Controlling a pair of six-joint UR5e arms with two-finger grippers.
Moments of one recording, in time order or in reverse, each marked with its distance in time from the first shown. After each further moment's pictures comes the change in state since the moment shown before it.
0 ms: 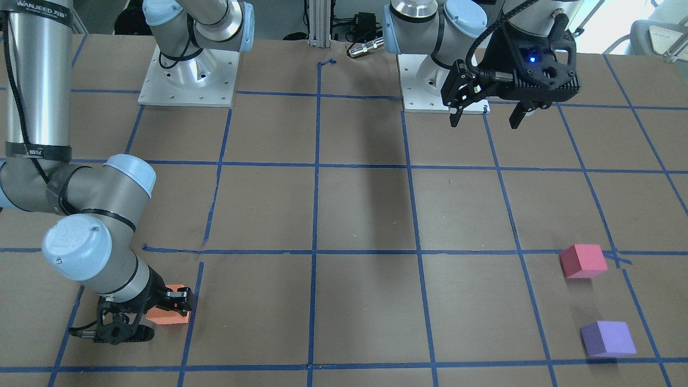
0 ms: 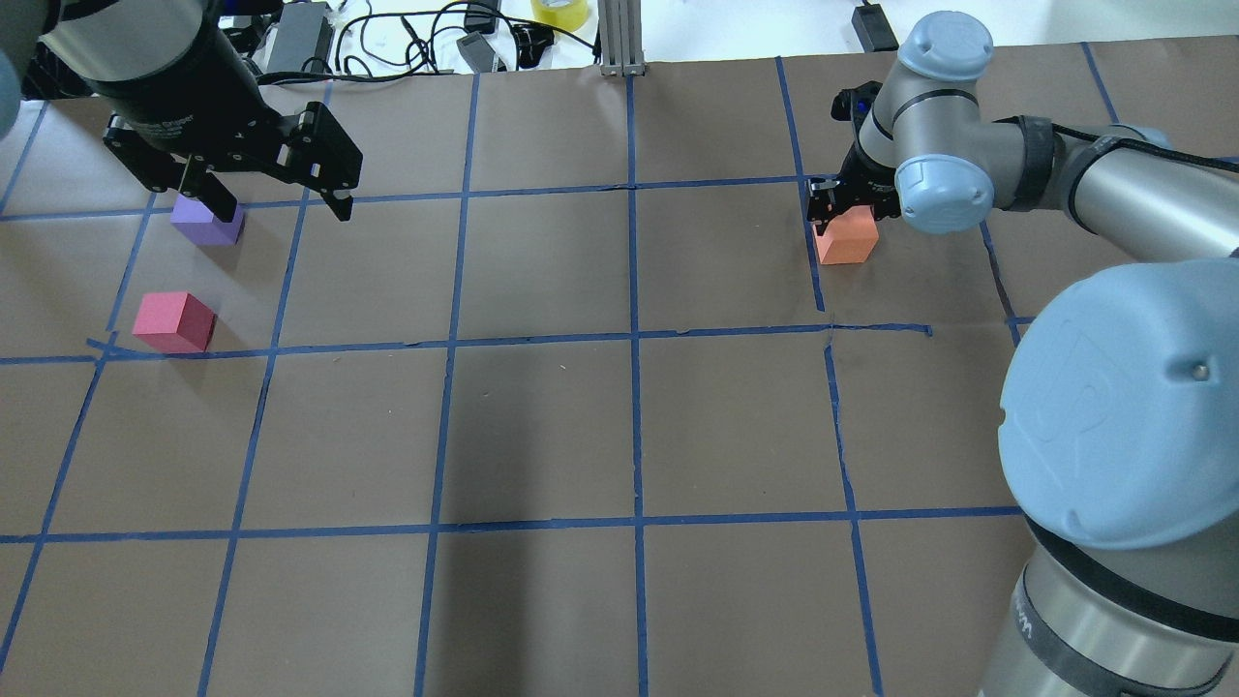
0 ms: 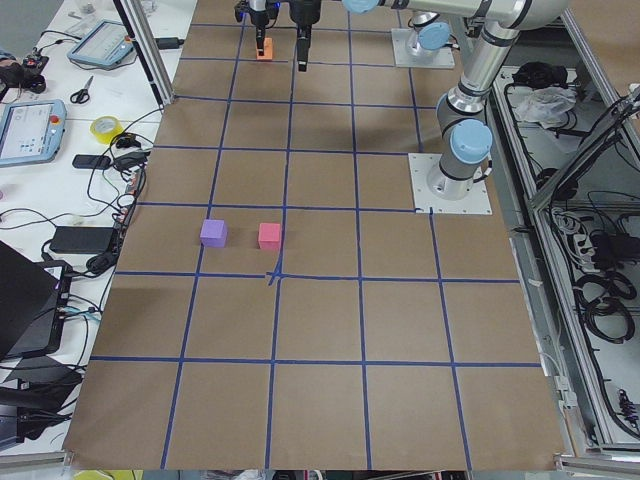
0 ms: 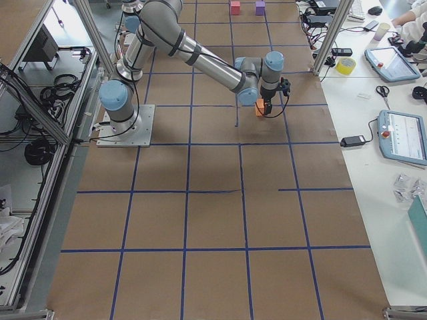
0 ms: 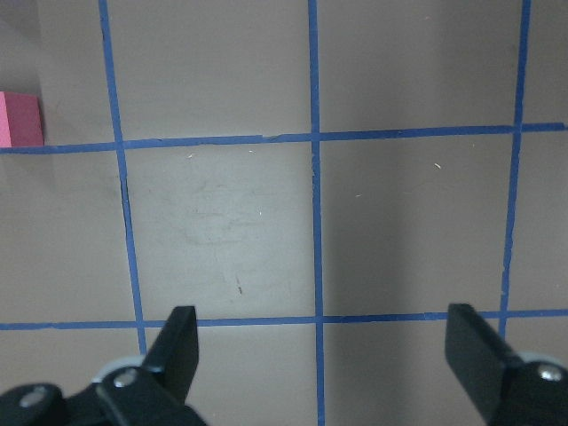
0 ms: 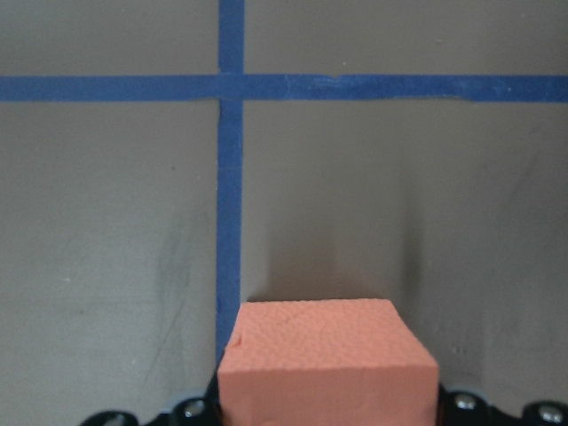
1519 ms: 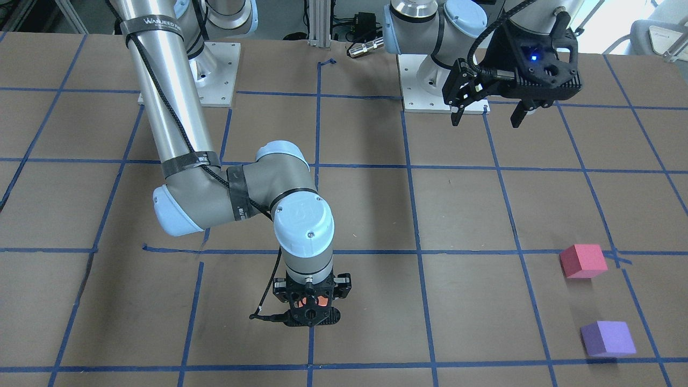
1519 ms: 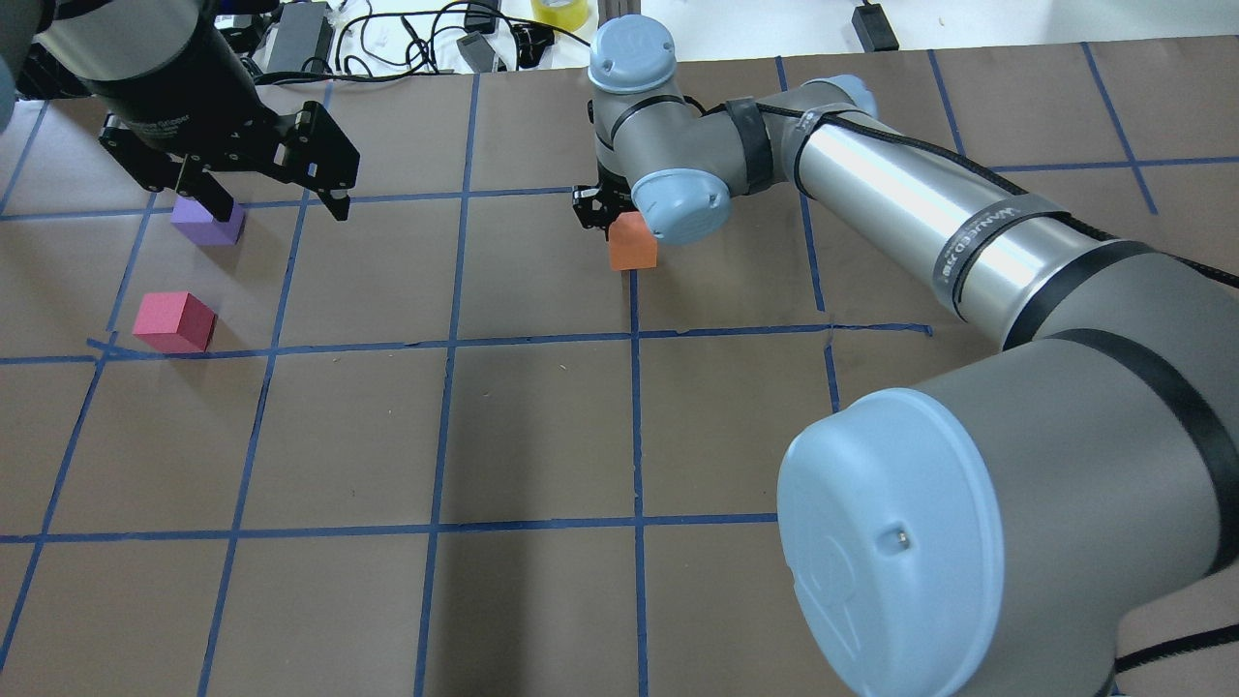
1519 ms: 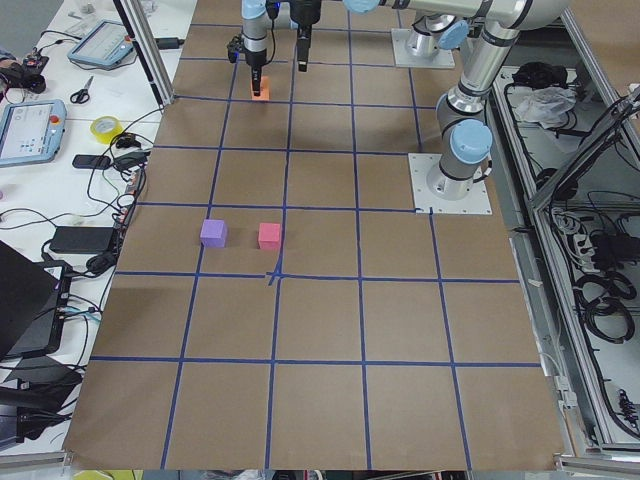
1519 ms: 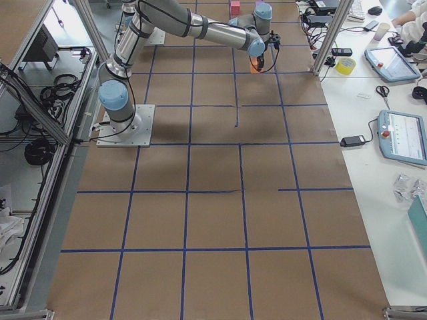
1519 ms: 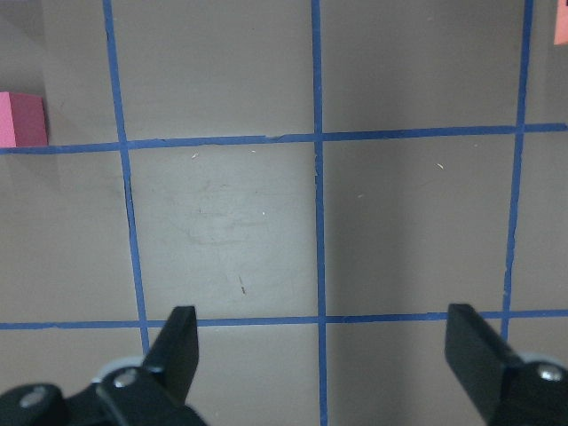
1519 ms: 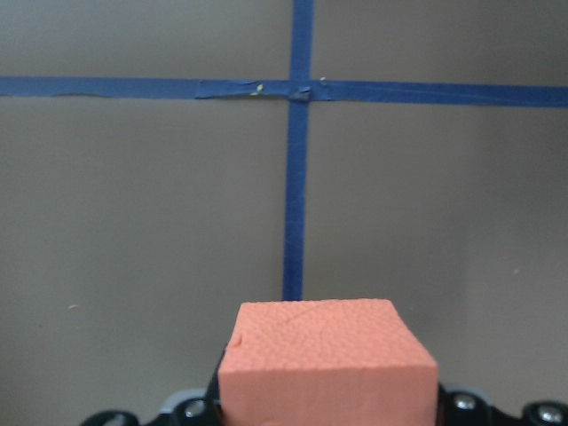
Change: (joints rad) left arm 0.003 0.003 0.000 -0.002 0.002 0.003; right arm 0.434 0.128 -0.278 0.113 -0.073 0.401
